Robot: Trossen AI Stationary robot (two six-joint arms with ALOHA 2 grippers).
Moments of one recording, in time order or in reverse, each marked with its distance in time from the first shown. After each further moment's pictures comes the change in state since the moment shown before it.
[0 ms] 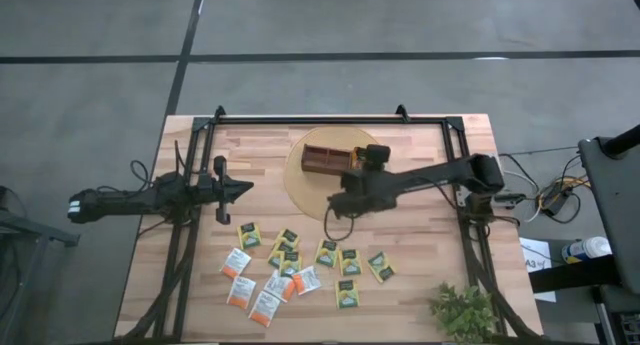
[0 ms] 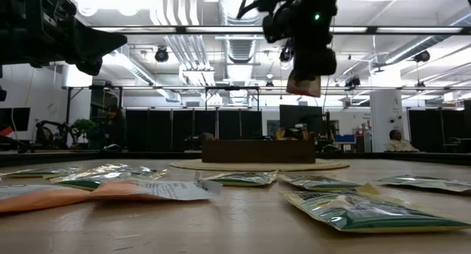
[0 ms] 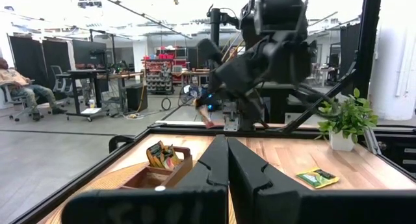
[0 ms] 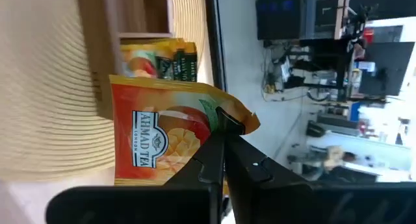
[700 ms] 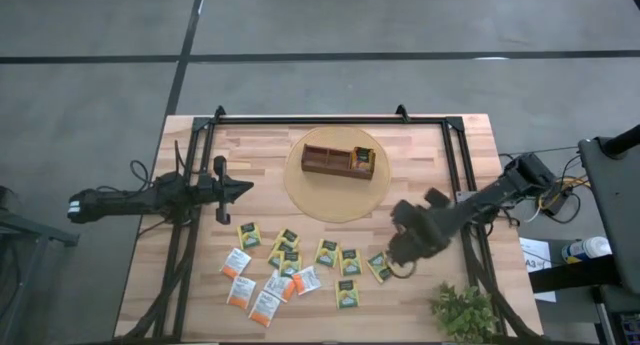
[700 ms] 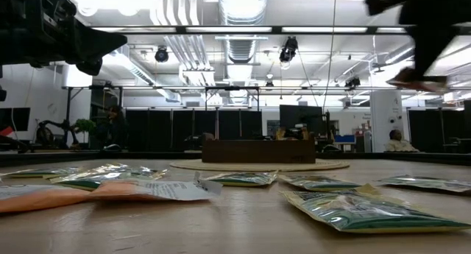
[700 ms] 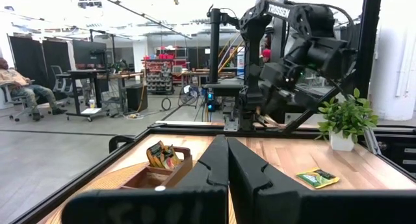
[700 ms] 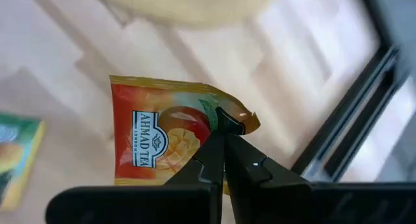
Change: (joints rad) left arm 0.000 0.000 0.000 0.001 0.000 0.000; right arm 0.391 -0.339 -0.380 -0.029 -0.480 0.841
